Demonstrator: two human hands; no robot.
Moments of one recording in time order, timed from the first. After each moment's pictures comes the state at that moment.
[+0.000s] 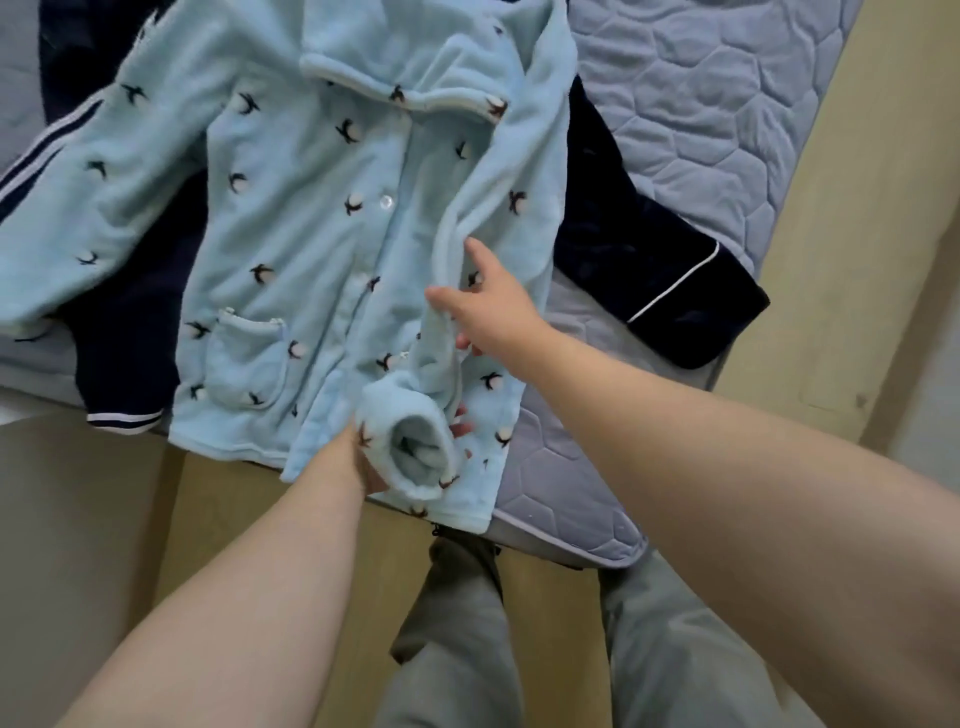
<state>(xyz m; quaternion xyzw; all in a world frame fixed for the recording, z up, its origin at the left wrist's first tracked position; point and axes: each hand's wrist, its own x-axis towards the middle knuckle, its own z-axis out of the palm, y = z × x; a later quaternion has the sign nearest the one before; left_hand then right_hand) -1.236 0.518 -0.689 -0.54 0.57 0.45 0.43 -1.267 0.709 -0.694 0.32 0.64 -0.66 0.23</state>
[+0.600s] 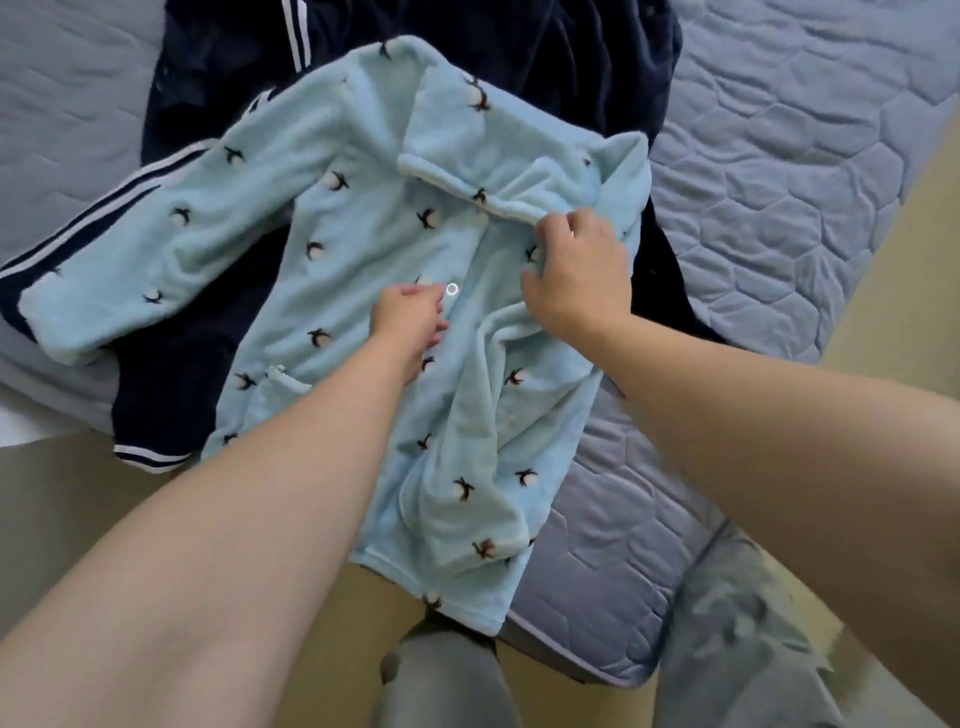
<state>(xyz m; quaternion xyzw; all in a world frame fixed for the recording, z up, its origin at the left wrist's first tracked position) -1.431 0.581 -0.720 -0.33 0.73 0.52 0.29 -1.398 0.760 -0.705 0.15 0.97 -0.19 0.07</state>
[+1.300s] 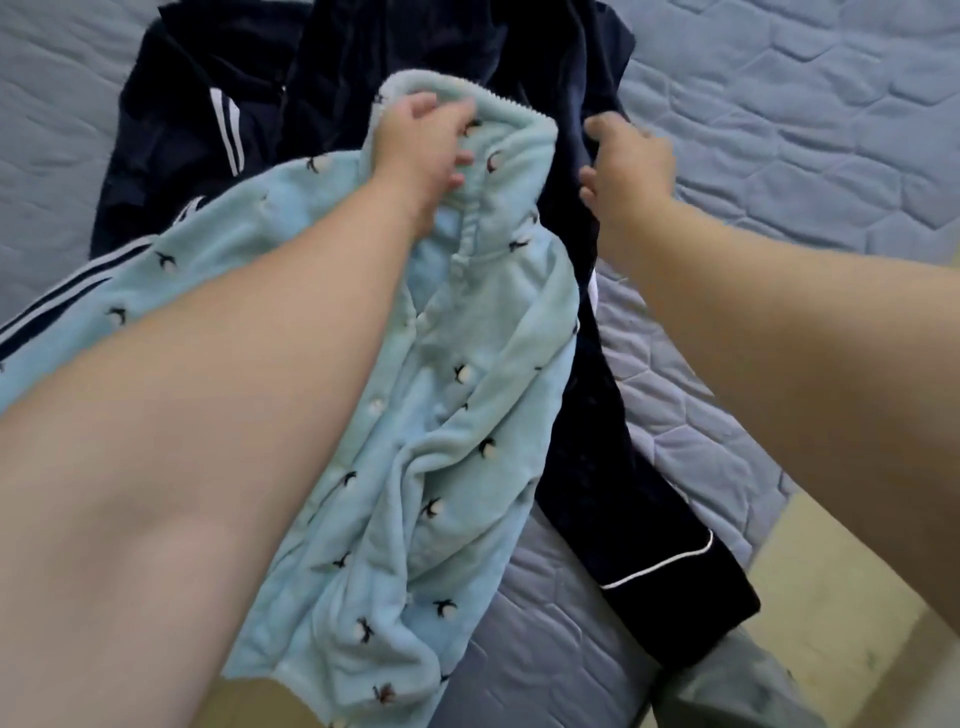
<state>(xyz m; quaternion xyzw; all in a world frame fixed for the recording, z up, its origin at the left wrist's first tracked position) -1.655 0.785 -0.678 -0.20 0.75 0.59 0.20 -1.597 0.943 -0.705 0.44 0.58 -0.68 0.03</state>
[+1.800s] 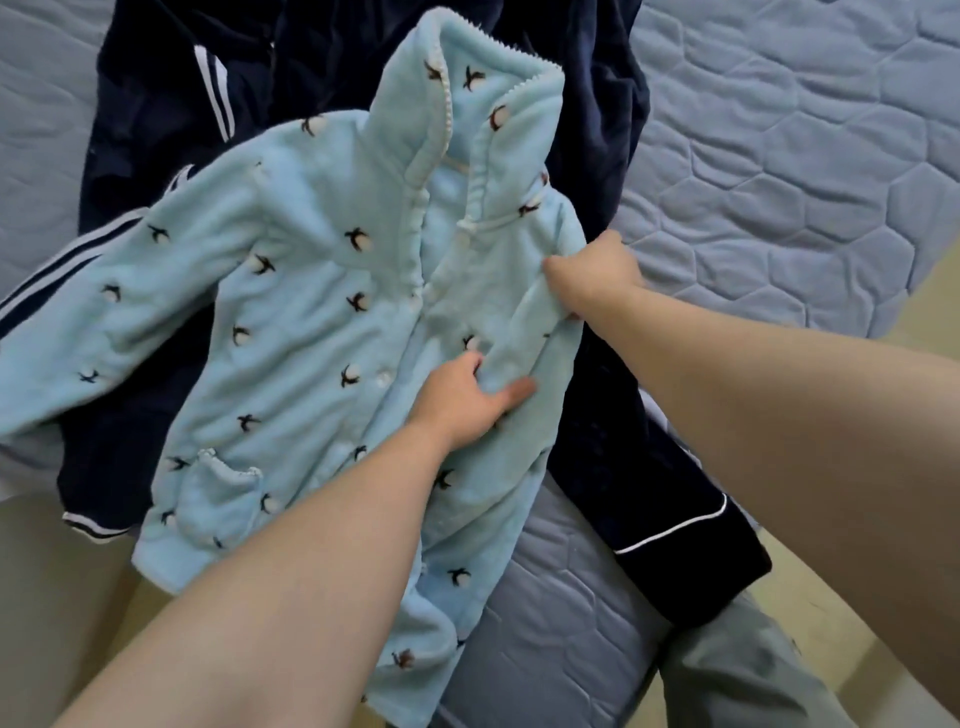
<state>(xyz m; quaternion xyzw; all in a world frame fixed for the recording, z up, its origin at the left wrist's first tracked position) -1.442 0.707 -0.765 -0.06 0.87 0.28 0.40 -1.516 0.900 -0.760 0.40 0.79 -0.38 0.27</state>
